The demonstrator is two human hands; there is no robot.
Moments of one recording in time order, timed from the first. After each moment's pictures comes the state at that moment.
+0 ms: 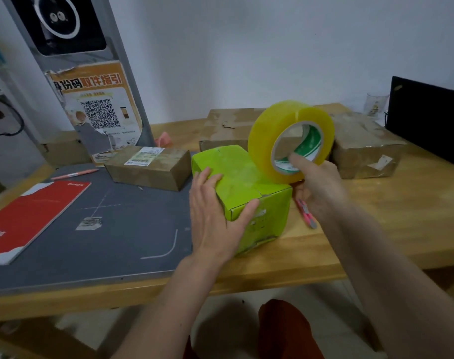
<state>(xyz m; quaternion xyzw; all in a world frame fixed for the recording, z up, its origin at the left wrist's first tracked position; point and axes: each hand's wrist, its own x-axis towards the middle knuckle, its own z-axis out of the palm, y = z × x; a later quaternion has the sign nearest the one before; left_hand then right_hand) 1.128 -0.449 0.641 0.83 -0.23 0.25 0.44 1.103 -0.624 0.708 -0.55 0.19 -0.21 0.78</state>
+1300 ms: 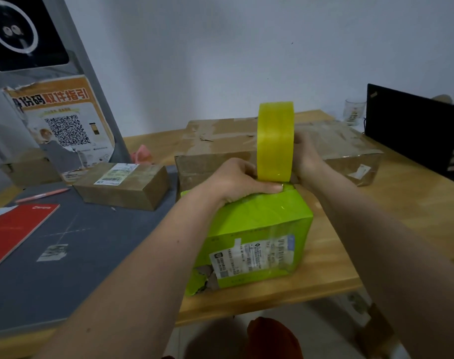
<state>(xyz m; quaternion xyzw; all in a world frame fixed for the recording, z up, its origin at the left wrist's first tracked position) 1.177 -0.530 0.752 0.85 -0.26 -0.20 0.40 1.165 -0.692 0.732 -0.71 0.03 -0.22 0.66</state>
